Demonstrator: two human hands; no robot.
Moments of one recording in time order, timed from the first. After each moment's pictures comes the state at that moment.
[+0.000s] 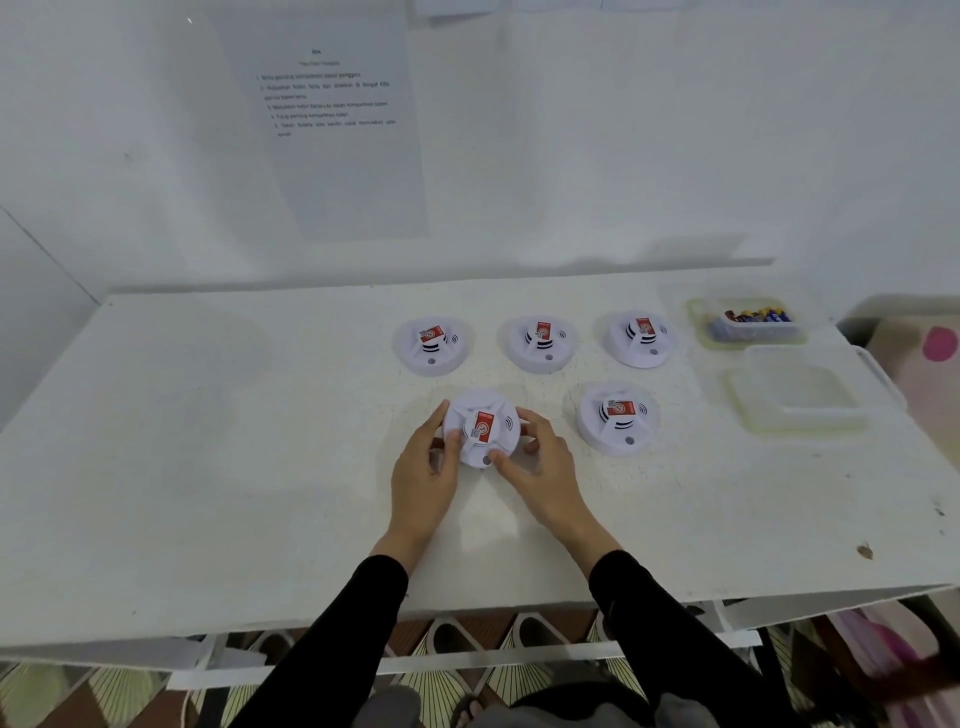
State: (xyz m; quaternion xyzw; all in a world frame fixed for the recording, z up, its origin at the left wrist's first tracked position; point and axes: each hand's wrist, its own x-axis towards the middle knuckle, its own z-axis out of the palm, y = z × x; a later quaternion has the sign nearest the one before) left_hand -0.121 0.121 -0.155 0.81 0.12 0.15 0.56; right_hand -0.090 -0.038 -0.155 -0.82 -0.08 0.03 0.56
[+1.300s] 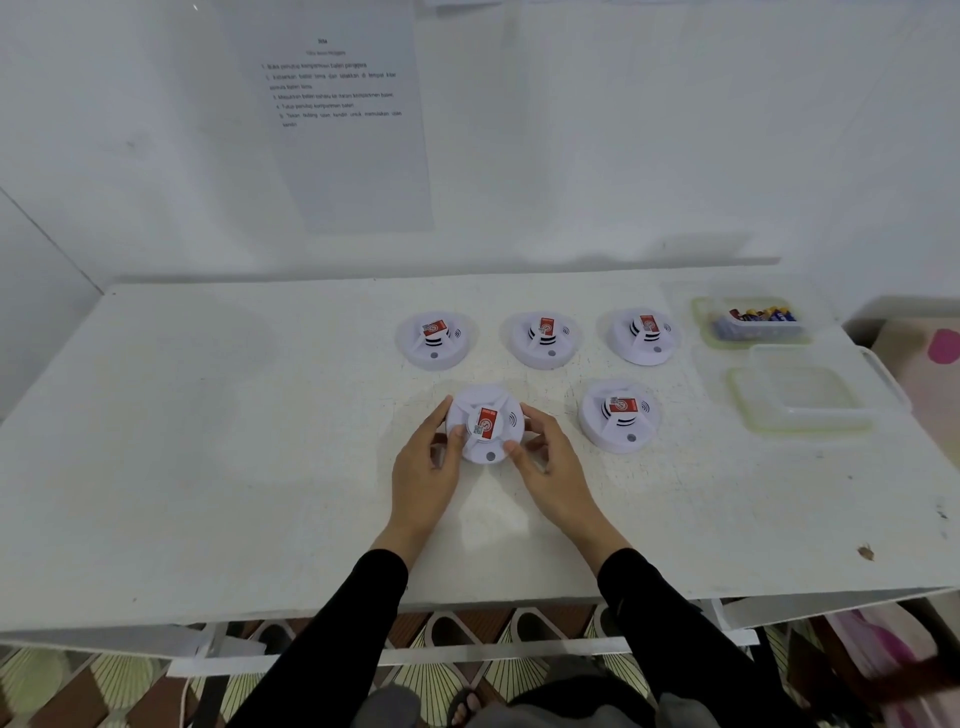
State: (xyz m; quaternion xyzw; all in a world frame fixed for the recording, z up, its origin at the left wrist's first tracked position) left_hand -0.124 0.121 -0.153 0.82 0.12 0.14 0.55; right_hand -0.091 -0.043 -0.148 -0.80 -0.09 0.05 0.59
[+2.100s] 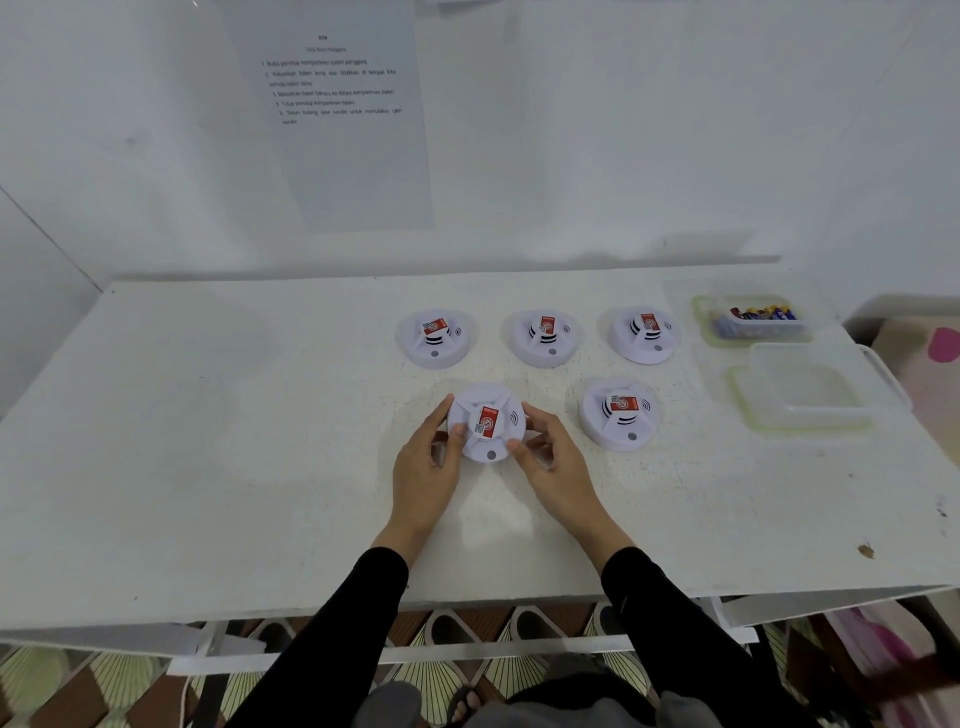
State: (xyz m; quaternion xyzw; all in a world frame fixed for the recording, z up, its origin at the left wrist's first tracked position) left_hand -0.124 0.121 -0.155 0.81 0.13 0.13 0.55; right_hand -0.093 -0.047 -0.144 -0.79 -0.08 0.06 0.60
